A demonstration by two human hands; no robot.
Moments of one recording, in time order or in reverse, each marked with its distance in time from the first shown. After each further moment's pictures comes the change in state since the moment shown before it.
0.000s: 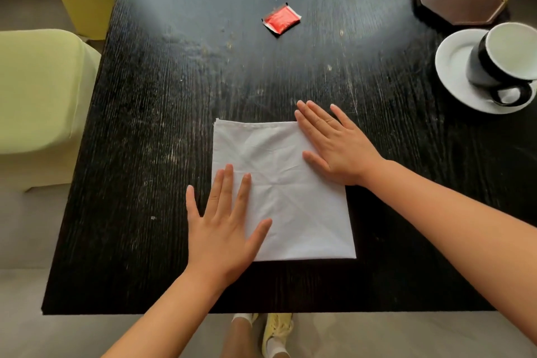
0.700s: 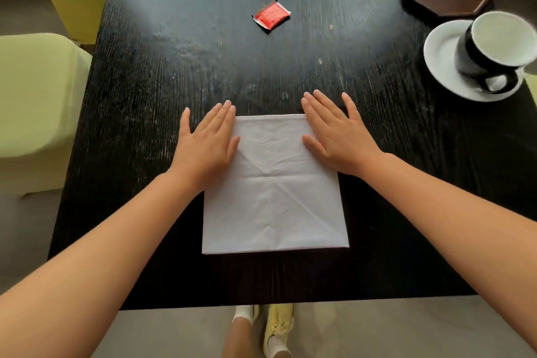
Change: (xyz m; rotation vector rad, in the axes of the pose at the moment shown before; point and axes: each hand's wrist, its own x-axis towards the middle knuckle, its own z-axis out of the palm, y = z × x) left_hand 0.112 -0.041 -0.018 0.029 -0.038 0.103; right_hand -0.008 -0.003 -0.007 0.057 0.009 0.167
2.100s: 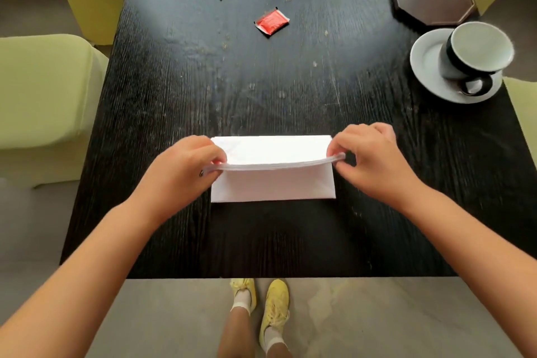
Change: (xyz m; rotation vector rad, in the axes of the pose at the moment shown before) left_hand -0.082 0.011 -0.077 -0.338 0.088 0.211; right_hand -0.086 -0.009 -0.062 0.370 0.201 0.037
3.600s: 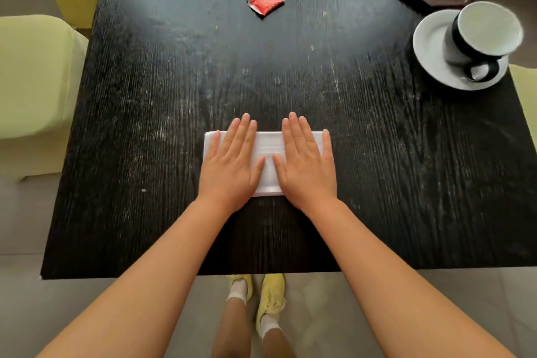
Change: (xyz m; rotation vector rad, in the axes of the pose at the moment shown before) left_hand 0.027 0.009 0.114 0.259 -0.053 -0.241; right_hand 0.014 -0.038 0.115 -0.235 -0.104 0.249
